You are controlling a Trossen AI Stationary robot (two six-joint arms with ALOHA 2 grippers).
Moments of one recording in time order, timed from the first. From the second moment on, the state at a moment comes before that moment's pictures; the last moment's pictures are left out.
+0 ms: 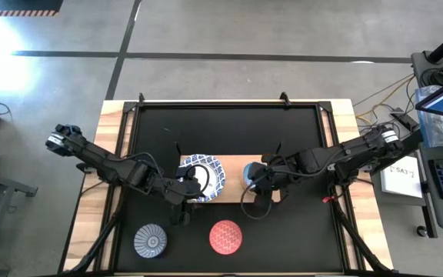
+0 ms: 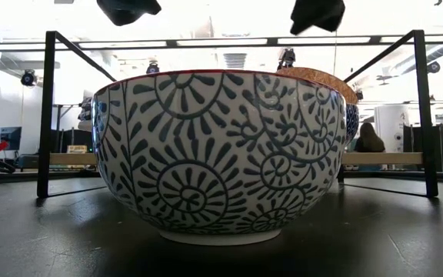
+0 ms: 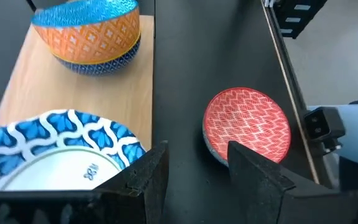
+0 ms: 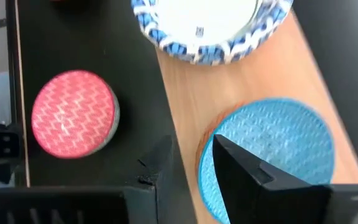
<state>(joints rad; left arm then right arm) -0.42 1.39 1.14 -0.51 -0.19 -0.35 0.28 1.52 1.41 -0.86 0.12 0.50</state>
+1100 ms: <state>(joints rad) -0.81 1.41 1.14 -0.86 0.00 -1.68 0.29 1.52 1.45 -0.93 0.16 0.40</state>
